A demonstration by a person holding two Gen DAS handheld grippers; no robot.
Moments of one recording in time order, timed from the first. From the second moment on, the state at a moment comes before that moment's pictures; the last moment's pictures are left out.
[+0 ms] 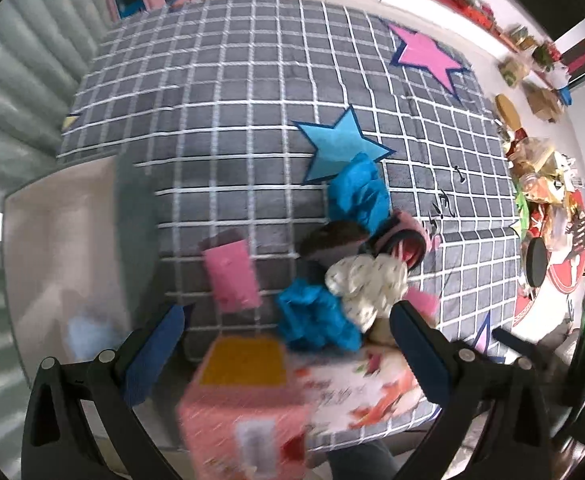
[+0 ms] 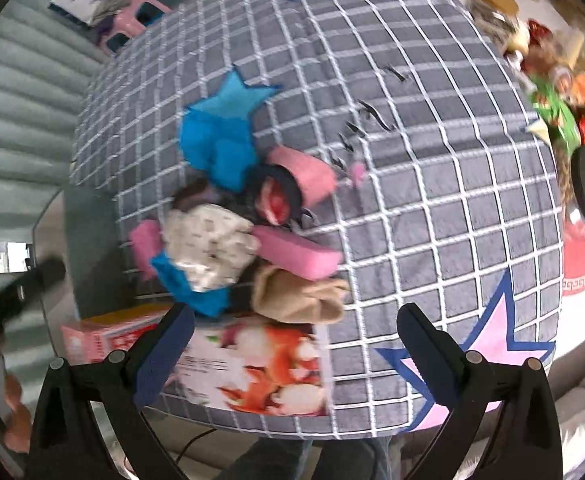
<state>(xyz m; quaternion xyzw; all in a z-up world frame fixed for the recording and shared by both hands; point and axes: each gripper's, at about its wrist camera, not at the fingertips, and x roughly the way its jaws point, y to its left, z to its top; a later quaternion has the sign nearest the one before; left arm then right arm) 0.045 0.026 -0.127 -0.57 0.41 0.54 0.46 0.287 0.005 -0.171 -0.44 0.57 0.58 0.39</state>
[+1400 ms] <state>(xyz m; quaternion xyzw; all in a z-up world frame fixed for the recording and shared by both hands) 0.068 0.123 -0.231 -0.58 0.44 0.57 0.38 0.206 0.094 -0.268 -0.53 0.47 0.63 0.32</state>
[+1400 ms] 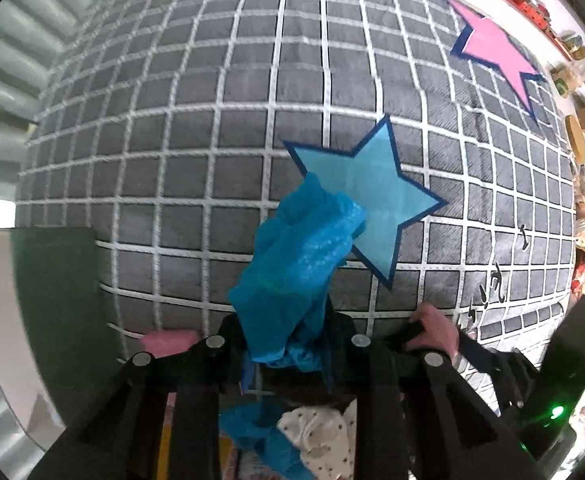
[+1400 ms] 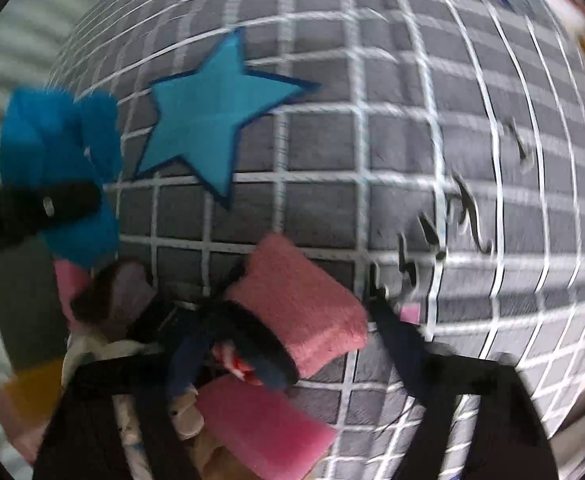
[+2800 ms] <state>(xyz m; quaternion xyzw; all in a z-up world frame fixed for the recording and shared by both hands) 0.040 -0.021 -0.065 -0.47 0.37 0.65 0.47 0.214 0.016 -0.083 -0.42 0.44 0.73 0.32</state>
